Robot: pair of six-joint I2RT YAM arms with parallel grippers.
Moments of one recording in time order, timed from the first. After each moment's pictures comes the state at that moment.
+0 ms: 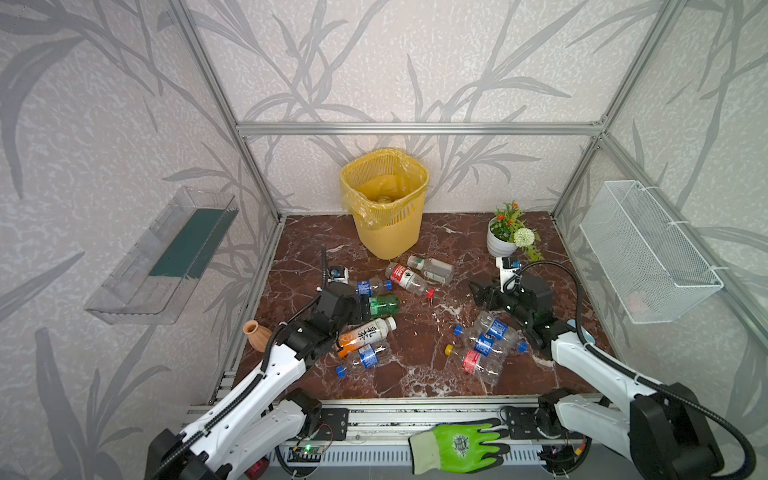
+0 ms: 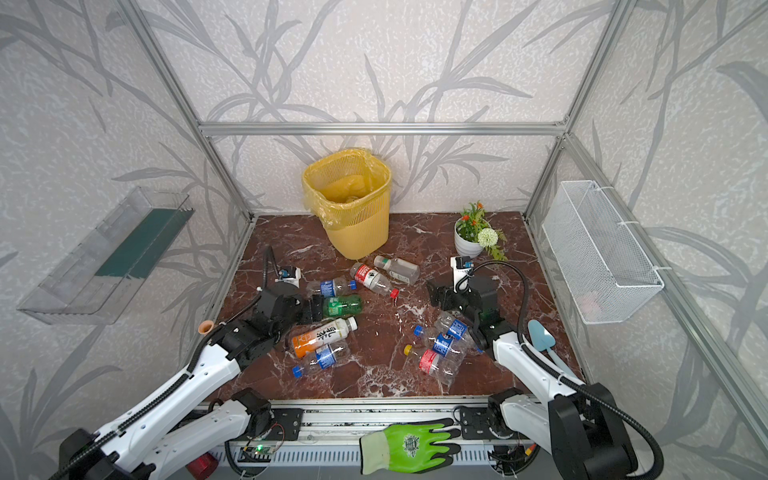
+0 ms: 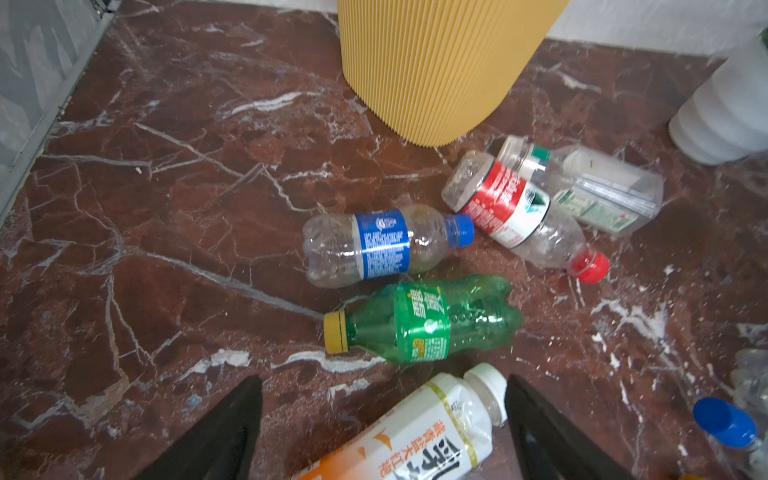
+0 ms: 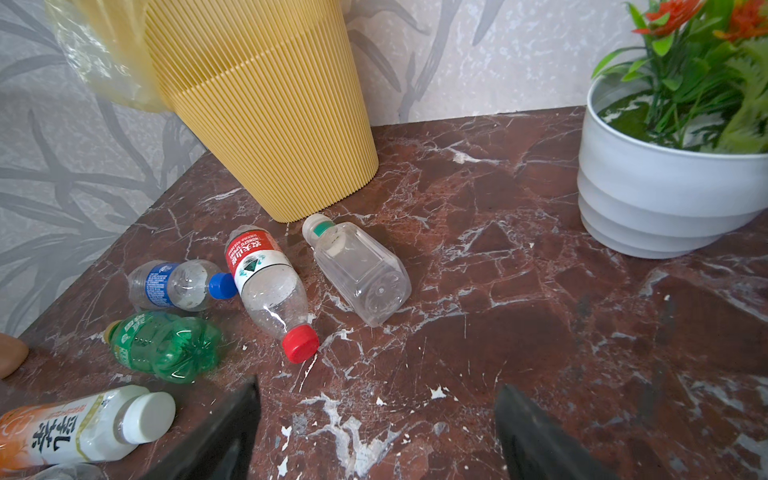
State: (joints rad) left arm -0.56 0.91 0.68 -0.54 -0.34 -0.45; right arm 0.30 1.13 0.48 0.27 -0.20 0.25
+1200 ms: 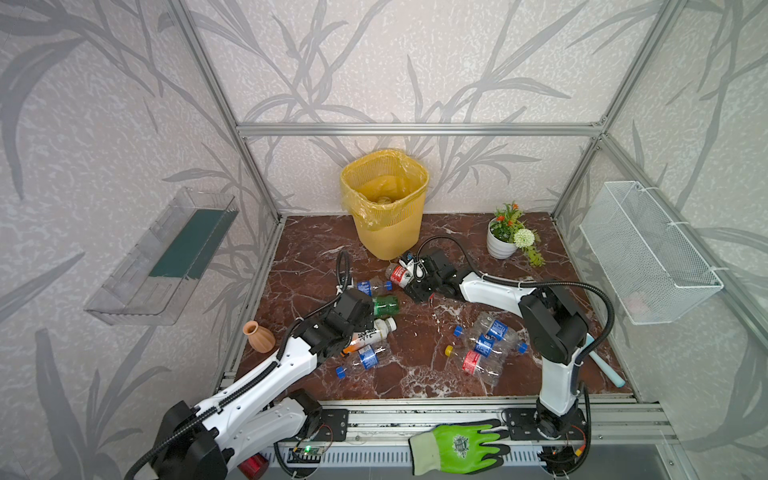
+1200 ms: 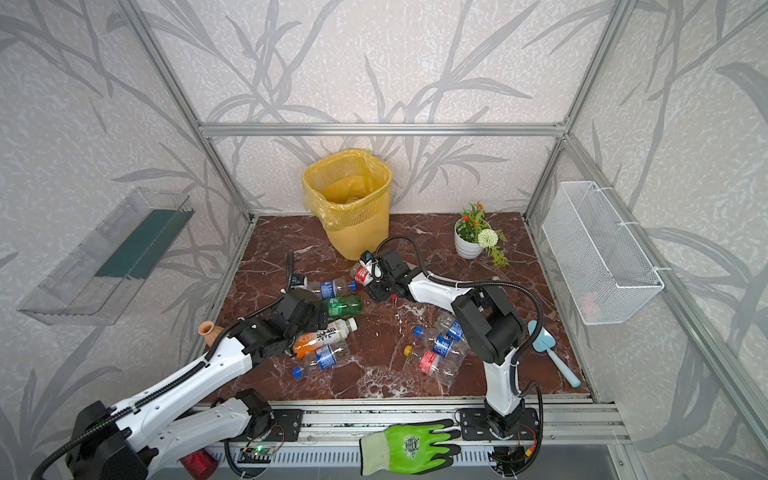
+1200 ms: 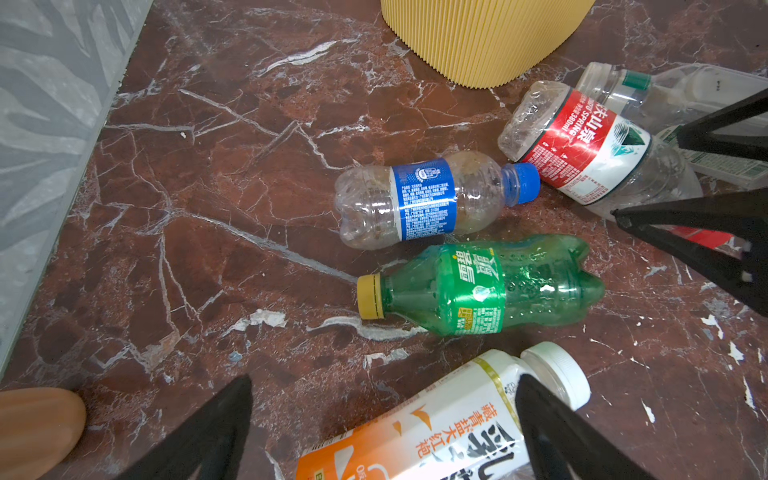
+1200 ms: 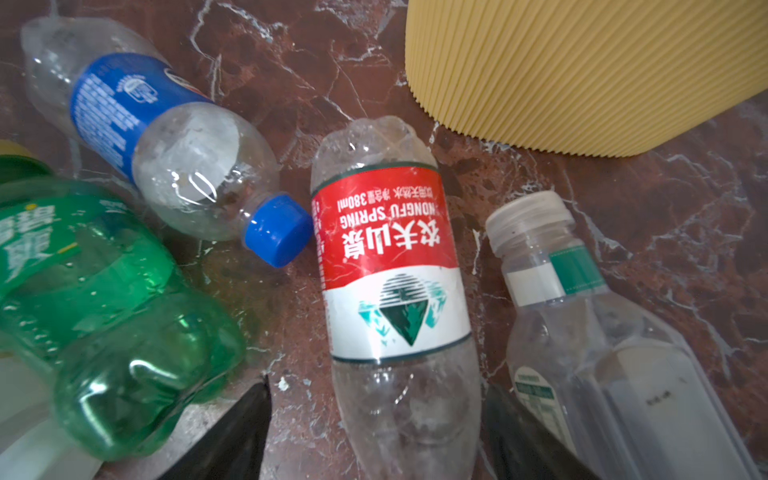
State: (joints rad) left arm -0.63 0.99 0.68 -0.59 -0.50 -0.51; right arm 0.69 1.97 1.31 -0.17 -0.07 -0.15
